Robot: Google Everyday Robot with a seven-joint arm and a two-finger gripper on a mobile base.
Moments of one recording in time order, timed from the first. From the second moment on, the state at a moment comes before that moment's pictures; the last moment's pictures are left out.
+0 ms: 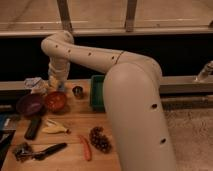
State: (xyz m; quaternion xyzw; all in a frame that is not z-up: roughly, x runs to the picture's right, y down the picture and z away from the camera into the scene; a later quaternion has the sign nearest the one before) arm -0.246 -0.032 0.774 -0.31 -0.04 0.29 0.91
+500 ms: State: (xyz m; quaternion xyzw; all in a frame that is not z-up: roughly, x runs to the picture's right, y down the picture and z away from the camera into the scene) arm -0.329 0.011 0.790 -0.37 -0.06 0.20 0.91
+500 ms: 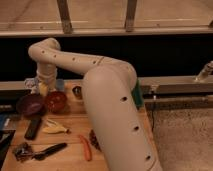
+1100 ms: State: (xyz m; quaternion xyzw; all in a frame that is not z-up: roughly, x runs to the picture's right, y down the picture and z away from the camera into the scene) arm -0.383 0.065 0.787 -0.43 -0.06 0.12 0.89
